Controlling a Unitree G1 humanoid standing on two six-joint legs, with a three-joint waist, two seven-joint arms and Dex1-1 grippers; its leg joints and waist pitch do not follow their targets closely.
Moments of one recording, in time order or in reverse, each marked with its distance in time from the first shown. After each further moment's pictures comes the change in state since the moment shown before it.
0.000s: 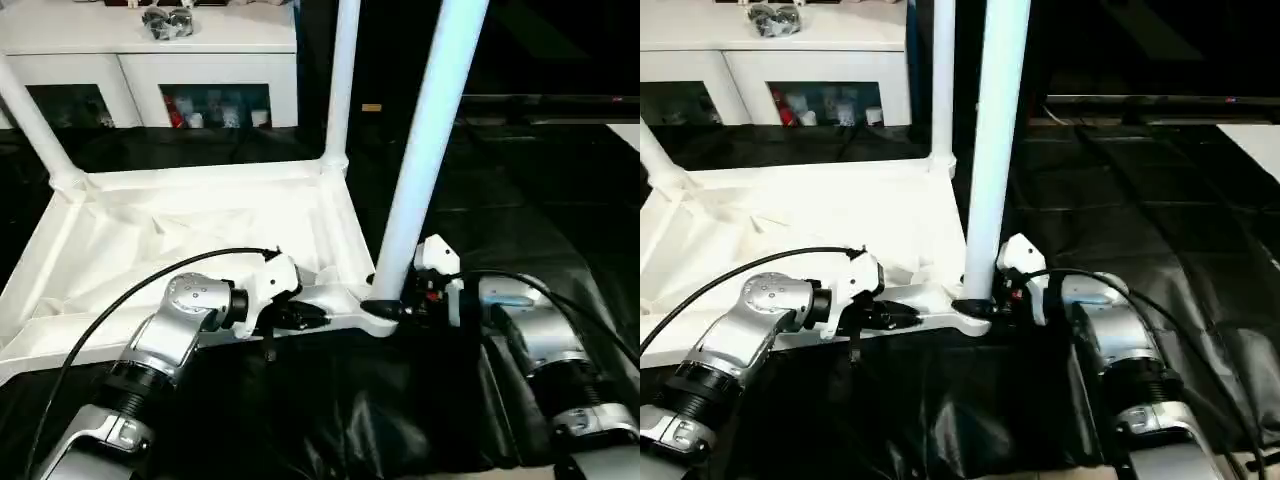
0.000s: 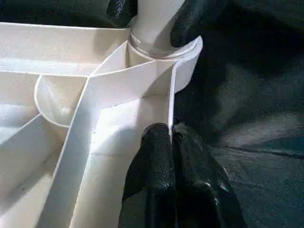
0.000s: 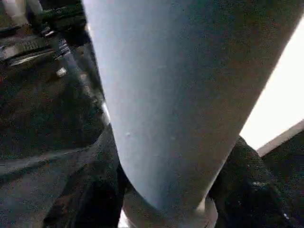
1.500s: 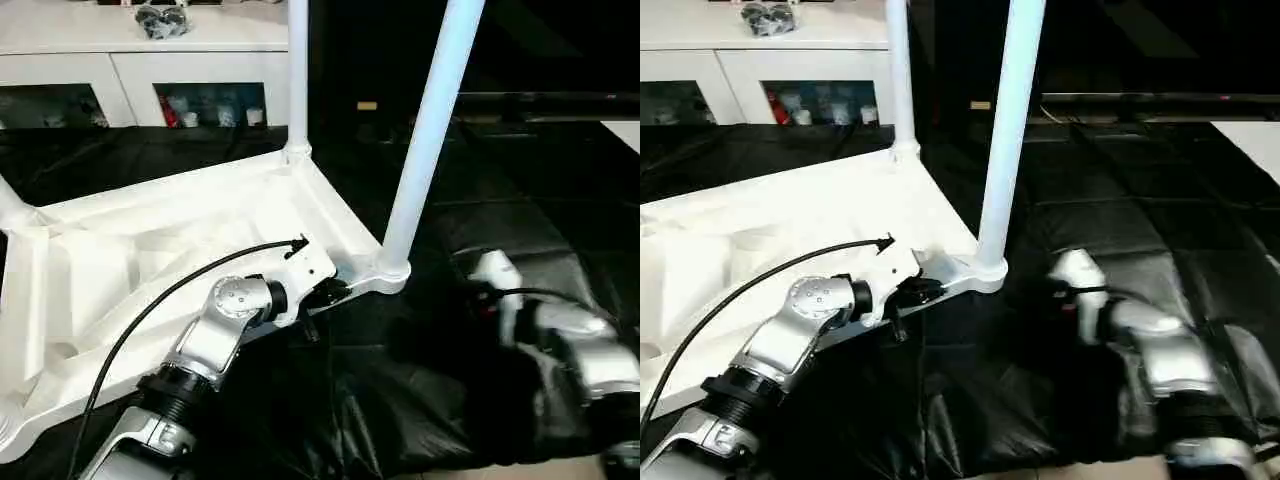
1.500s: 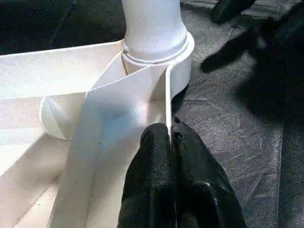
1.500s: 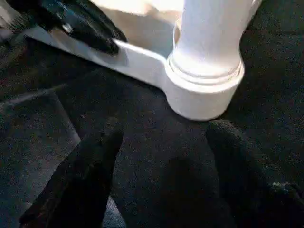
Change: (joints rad) left arm -0.010 -0.147 -0.026 -0.022 0.108 0.028 0.307; right arm 0.138 -0.208 -0.083 -0.090 0.087 0.044 0.039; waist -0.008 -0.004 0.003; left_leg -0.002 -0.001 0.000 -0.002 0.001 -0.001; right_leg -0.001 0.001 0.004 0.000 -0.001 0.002
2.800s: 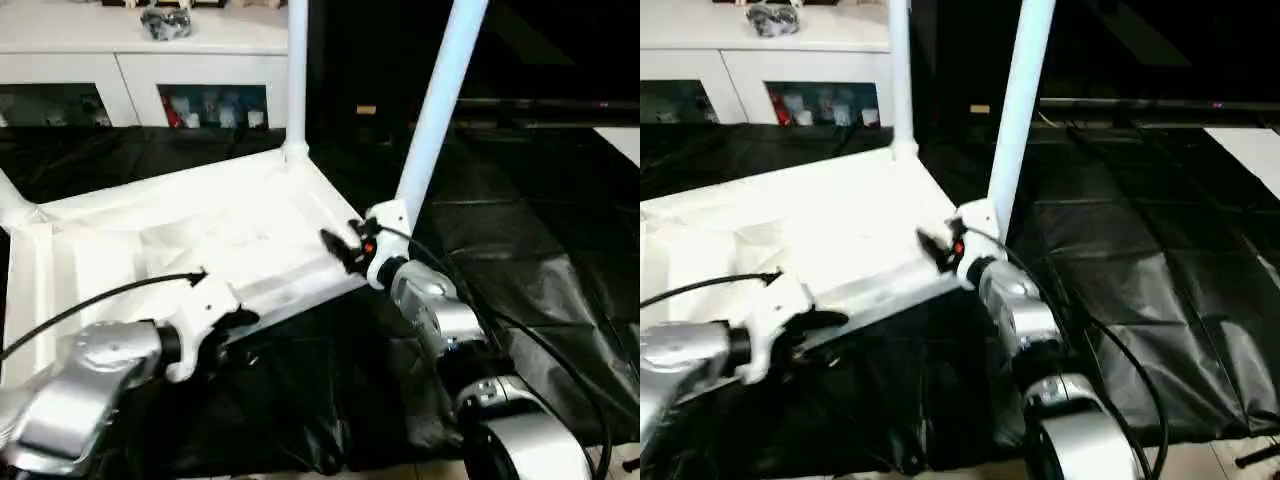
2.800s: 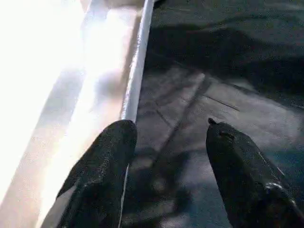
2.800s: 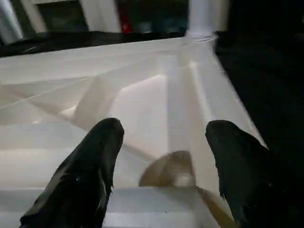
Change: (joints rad) left arm 0.390 0.392 0.138 -0.651 -0.193 0.404 -0.071; right arm -0.321 0.512 -0.024 0.346 -0.029 -0.105 -0.776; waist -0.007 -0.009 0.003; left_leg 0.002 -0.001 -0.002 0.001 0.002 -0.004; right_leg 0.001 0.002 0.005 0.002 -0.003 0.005
